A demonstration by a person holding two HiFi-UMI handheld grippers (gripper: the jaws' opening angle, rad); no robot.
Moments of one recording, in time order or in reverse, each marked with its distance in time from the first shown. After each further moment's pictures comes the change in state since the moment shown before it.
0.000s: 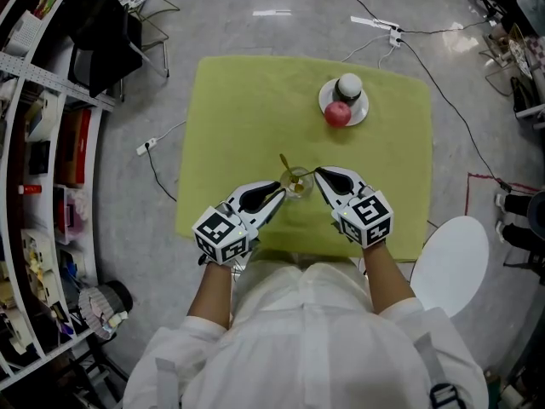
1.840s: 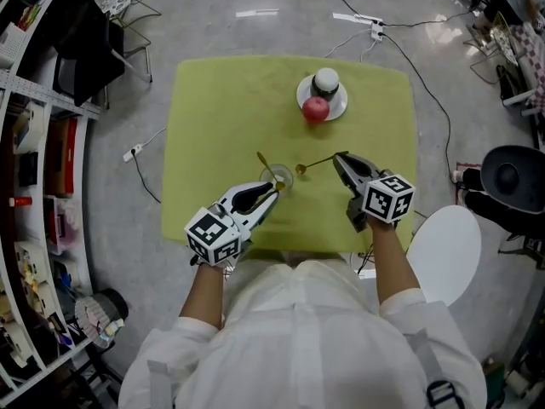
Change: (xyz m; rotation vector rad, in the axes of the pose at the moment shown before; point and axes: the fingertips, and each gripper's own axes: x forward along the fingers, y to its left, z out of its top) left arm 0.018 -0.022 -0.005 0.019 0.028 -0.060; right arm -0.049 -0.089 -0.020 0.402 -0.082 -0.067
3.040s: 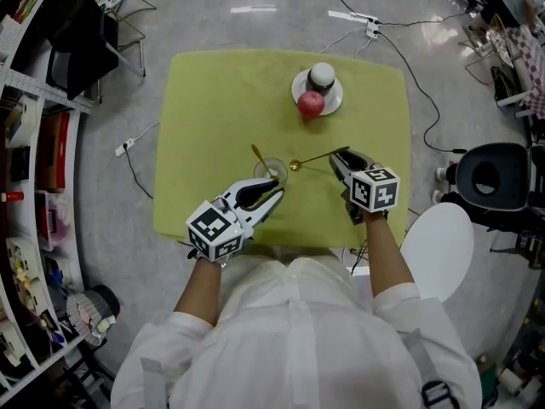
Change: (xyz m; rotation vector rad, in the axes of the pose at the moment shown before) left arm 0.014 -0.020 0.004 0.016 0.003 -0.069; right arm 0.005 -0.044 -0.030 -0.133 0.190 -0.228
